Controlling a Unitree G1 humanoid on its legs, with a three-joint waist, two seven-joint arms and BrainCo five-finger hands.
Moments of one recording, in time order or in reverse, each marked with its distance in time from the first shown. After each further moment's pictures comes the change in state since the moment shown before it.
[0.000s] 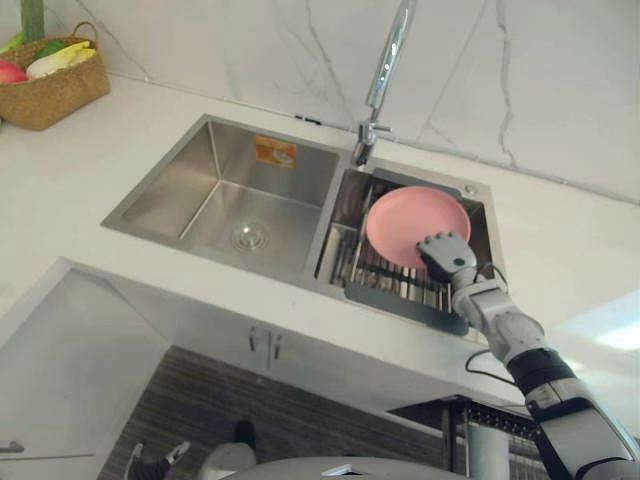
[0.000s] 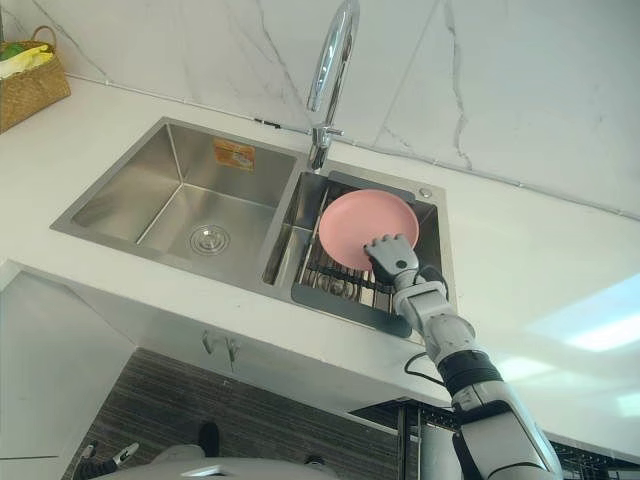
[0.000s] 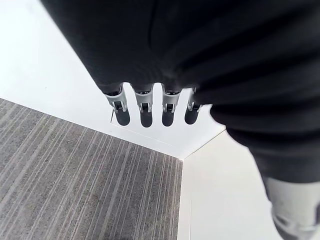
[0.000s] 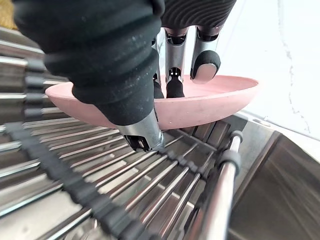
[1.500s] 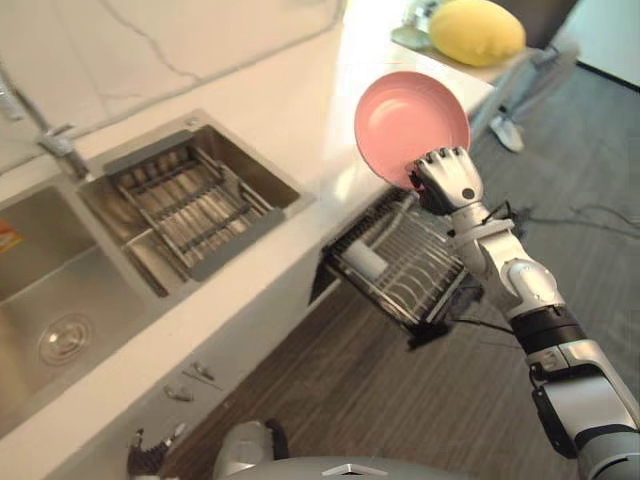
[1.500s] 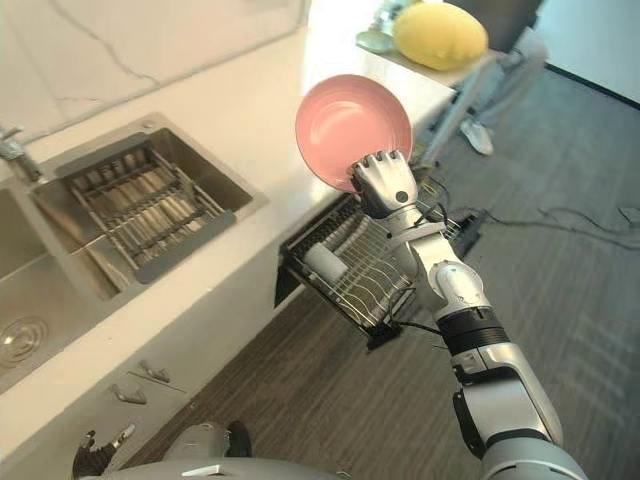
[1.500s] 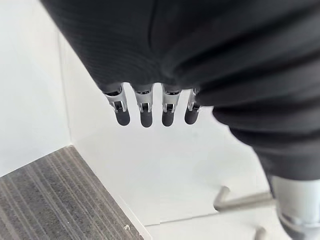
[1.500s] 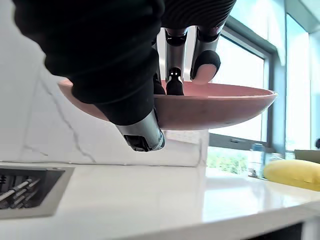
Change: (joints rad) left arm -0.064 -0.014 0.034 -0.010 -0.107 0.026 0.004; right arm -0.178 -0.053 -0.001 -0.194 0.209 -0.087 -0.066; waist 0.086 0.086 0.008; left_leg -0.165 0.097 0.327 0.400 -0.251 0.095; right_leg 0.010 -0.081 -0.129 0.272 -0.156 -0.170
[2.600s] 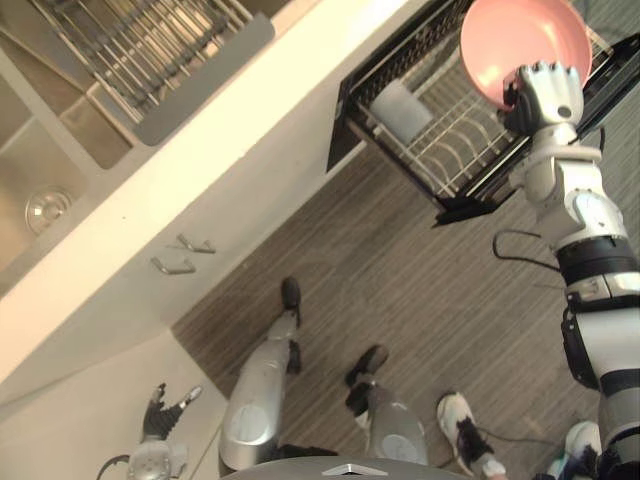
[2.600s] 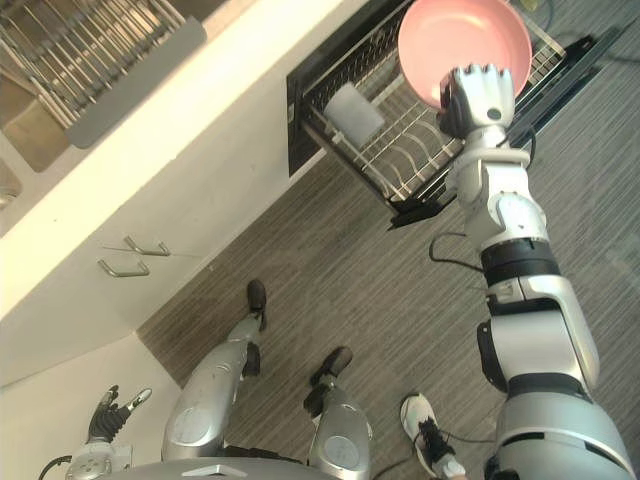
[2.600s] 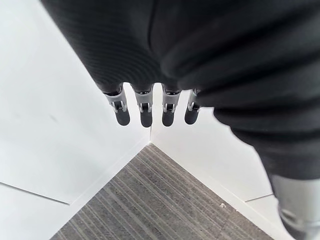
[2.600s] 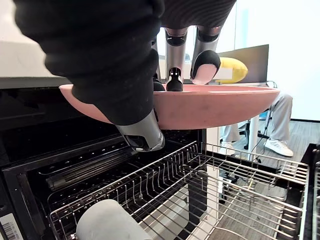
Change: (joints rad) left arm -0.046 0.029 -0.096 -0.102 -0.021 -0.044 -0.093; right arm -0.411 -0.151 0.047 0.328 0.227 0.155 0.039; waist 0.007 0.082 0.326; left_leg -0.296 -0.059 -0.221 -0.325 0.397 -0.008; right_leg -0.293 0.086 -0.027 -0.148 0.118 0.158
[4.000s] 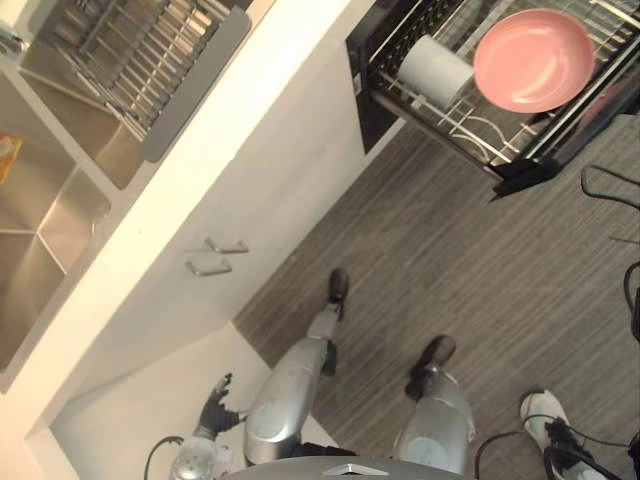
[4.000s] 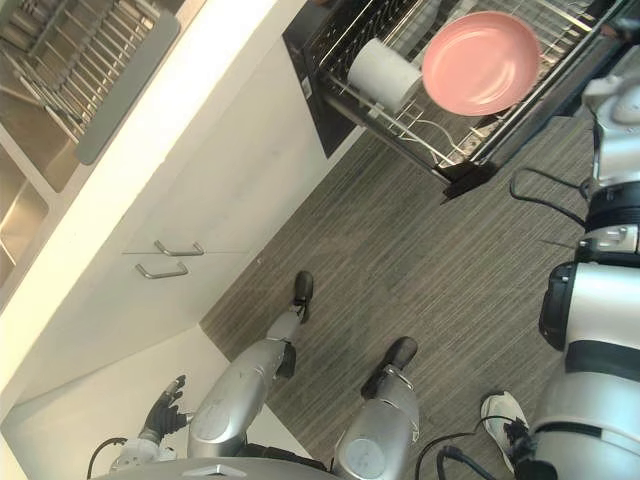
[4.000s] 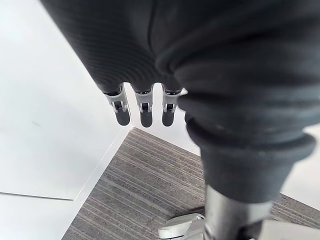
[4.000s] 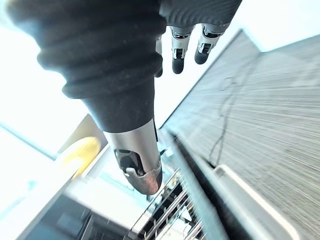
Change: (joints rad) left arm 0.008 0.002 -0.381 -0.012 -0.088 -0.068 -0.019; right arm -0.199 -0.174 -0.287 0.323 0.805 0.101 -0.079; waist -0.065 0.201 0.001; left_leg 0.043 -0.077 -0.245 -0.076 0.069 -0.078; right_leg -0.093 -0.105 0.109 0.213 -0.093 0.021
